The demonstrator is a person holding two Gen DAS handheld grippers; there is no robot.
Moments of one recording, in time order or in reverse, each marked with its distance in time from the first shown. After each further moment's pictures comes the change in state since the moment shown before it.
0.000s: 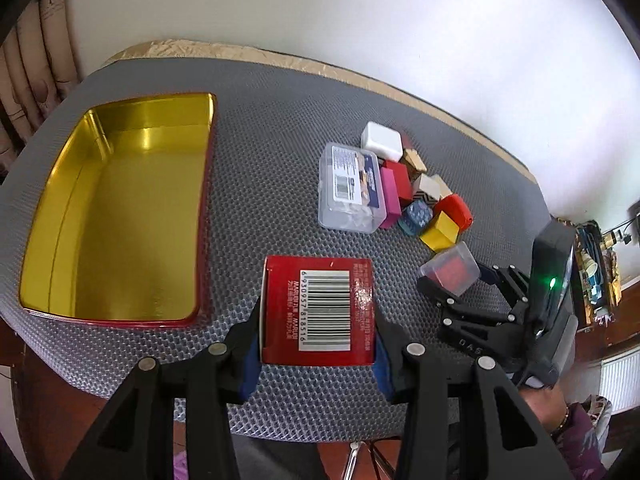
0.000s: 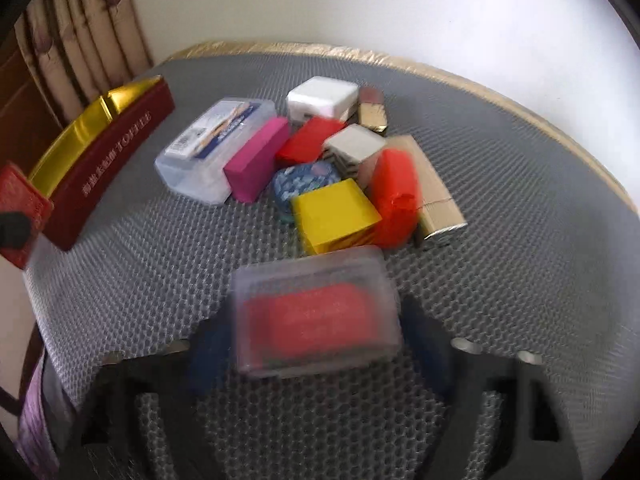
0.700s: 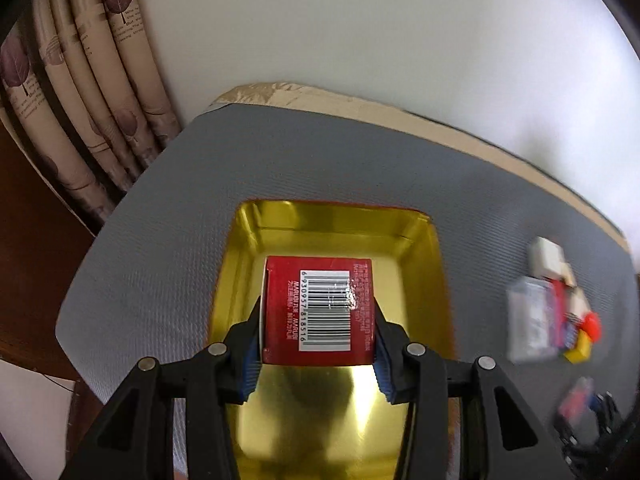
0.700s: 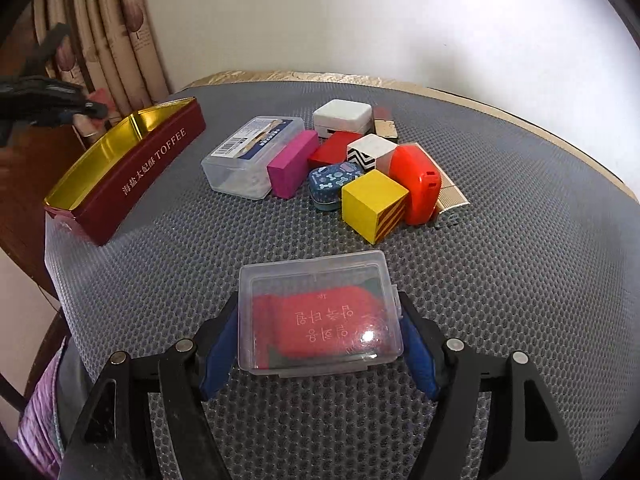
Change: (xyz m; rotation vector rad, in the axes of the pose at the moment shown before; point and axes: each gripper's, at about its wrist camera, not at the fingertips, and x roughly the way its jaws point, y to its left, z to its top) left arm 0.006 0.142 0.111 -0.057 -0.097 0.329; right arm -0.027 0.008 -0.035 0.038 -0.117 0.073
